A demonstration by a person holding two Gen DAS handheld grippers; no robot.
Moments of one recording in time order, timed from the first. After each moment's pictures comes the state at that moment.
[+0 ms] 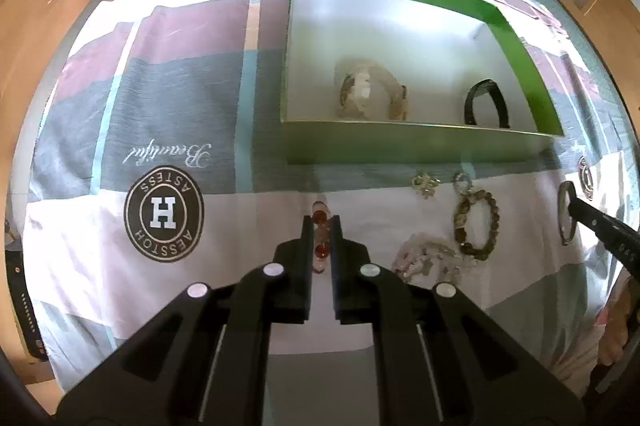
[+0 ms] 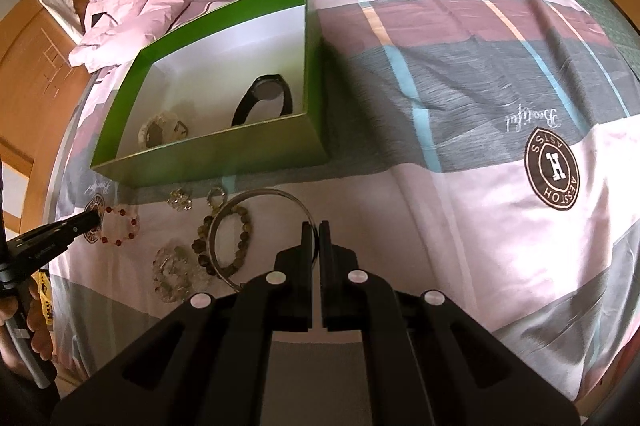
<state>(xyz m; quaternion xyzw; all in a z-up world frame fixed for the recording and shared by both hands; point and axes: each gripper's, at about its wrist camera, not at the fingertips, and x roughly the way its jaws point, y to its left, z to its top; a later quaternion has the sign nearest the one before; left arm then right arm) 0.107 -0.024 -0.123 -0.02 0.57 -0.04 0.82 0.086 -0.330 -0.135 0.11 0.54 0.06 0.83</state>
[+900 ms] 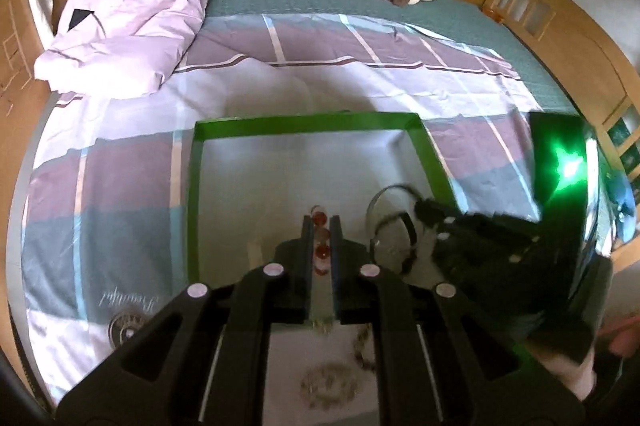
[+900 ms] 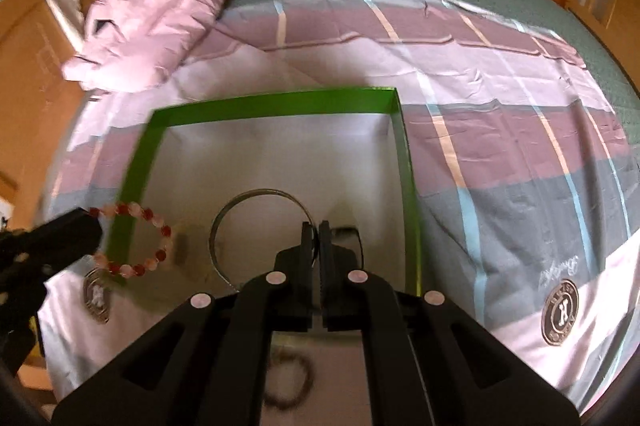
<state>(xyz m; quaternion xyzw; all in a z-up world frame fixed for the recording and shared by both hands) 0.195 -0.089 -0.039 -0.02 0.49 -0.11 0.87 0.219 -0.255 -0.101 0.04 0.51 0.06 0.86</state>
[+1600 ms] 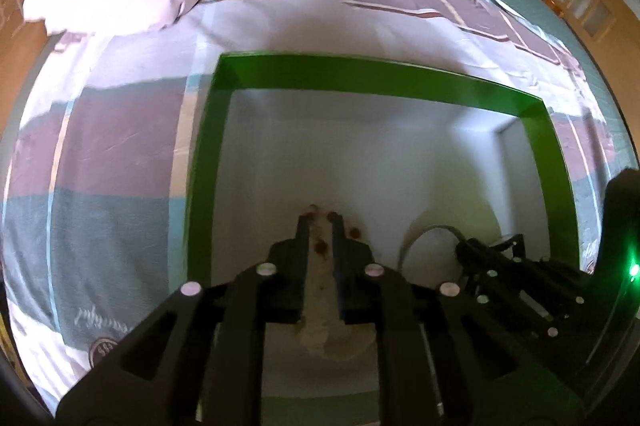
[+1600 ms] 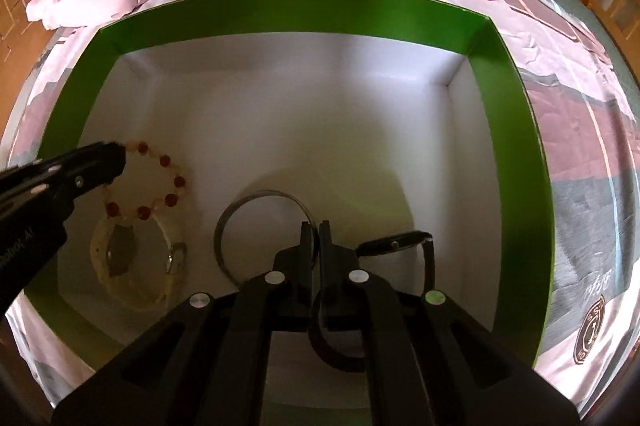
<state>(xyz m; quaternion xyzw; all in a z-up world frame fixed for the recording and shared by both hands) 0.257 -0.049 -0.139 -0.04 0.55 -0.04 0.83 0.258 -0.217 -0.179 -0.01 0.57 0.05 0.82</state>
